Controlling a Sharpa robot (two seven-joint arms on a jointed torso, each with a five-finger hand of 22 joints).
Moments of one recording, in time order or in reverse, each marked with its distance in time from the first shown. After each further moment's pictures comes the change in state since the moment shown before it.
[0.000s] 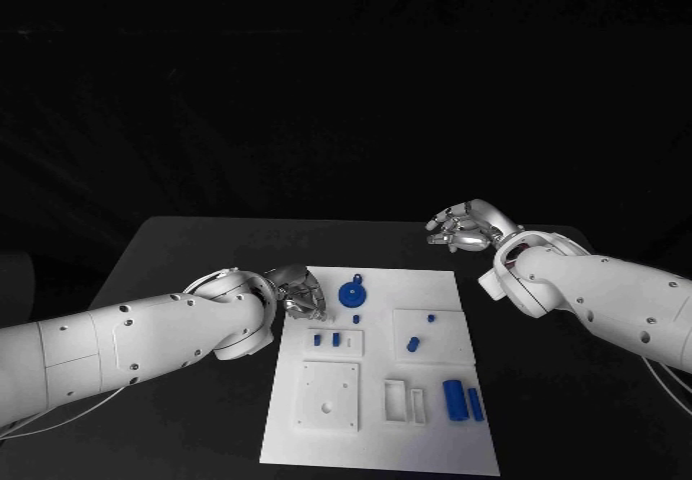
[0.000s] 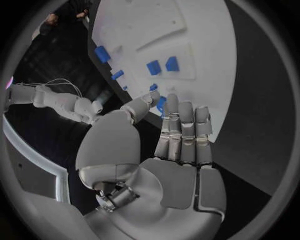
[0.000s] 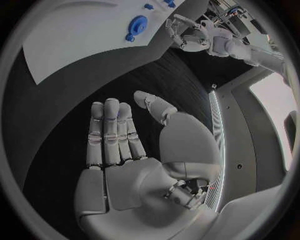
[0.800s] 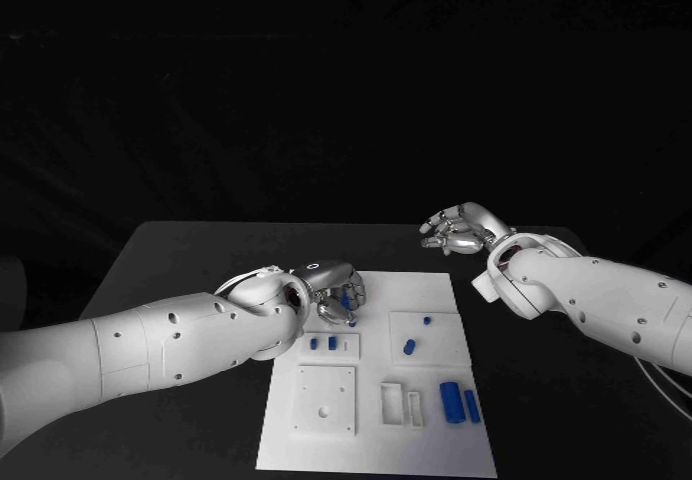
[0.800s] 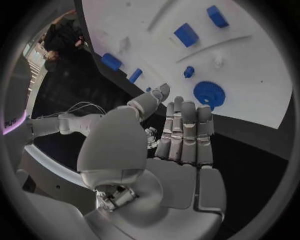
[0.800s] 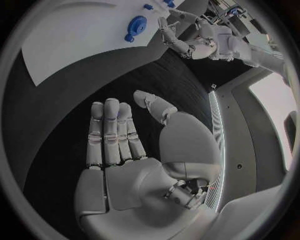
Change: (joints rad) left arm -0.010 0.157 0.001 -0.101 -0.275 -0.039 0.208; left_hand 0.150 -0.016 -0.041 -0.049 -0.096 -0.036 0.018 -0.072 -0.059 -0.018 0.065 -0.335 -0.184 0.010 0.054 0.032 -0.004 0.020 0.020 0.006 -0.014 0.025; right arm 0.000 0.004 0.000 0.002 0.000 0.000 0.000; right_hand 0.005 -0.005 0.003 -0.003 0.004 0.000 0.000 0.000 0.001 0.000 0.000 0.000 -0.002 0.000 0.000 0.003 -0.002 0.000 0.000 0.000 0.000 0.000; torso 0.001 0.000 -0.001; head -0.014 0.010
